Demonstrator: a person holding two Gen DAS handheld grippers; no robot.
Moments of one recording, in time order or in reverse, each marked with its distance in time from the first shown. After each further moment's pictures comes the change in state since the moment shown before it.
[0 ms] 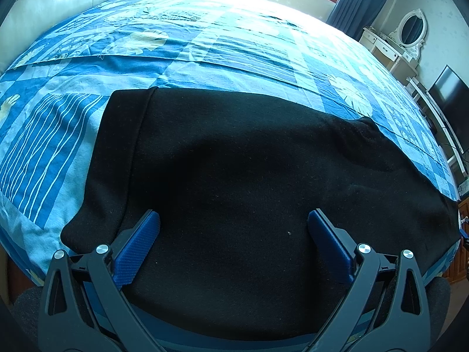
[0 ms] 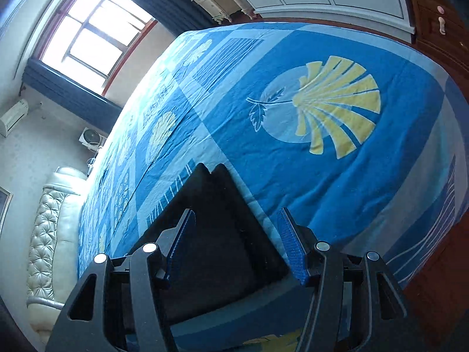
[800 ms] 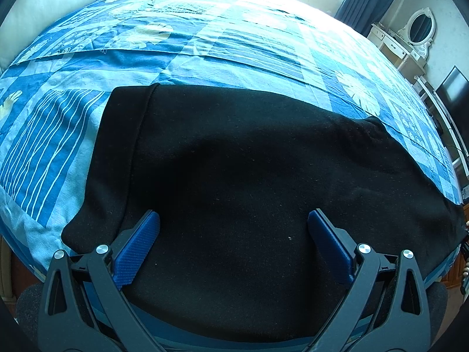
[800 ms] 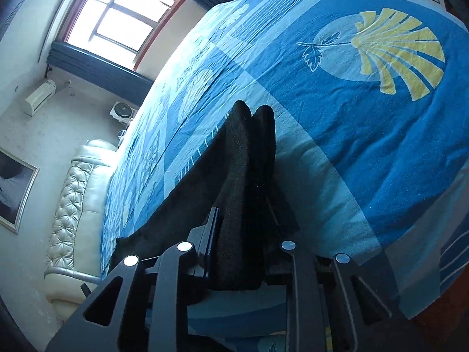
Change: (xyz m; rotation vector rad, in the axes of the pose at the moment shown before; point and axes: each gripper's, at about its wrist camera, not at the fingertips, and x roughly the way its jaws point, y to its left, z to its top) left arm 0.004 0.000 0.006 -0.020 0.040 0.028; right arm 0.027 0.033 -0.031 -0.036 0.080 0.205
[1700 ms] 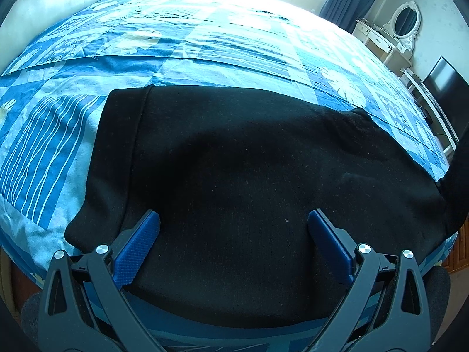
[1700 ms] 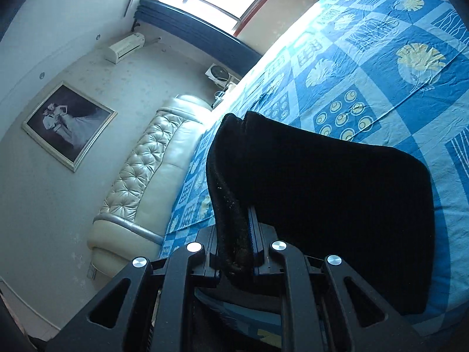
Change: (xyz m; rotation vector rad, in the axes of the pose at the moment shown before) left arm -0.008 0.002 -0.008 0.053 -0.010 -0.049; right arm 0.100 0.285 -0.113 -0.275 0.193 0.346
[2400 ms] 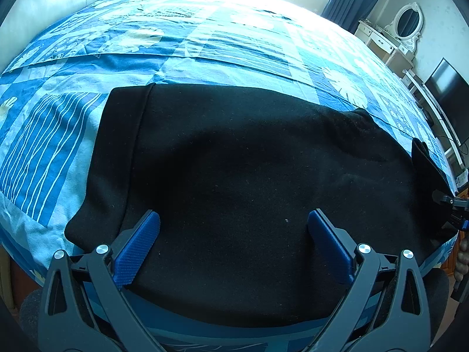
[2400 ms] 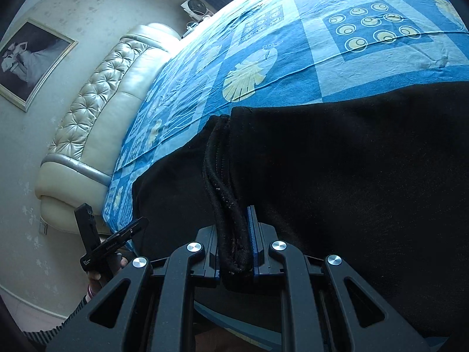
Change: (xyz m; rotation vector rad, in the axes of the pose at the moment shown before) left arm 0.000 0.000 -0.001 -0.003 0.003 0.008; right arm 0.138 -0.005 -0.072 -0.080 0.264 -0.221
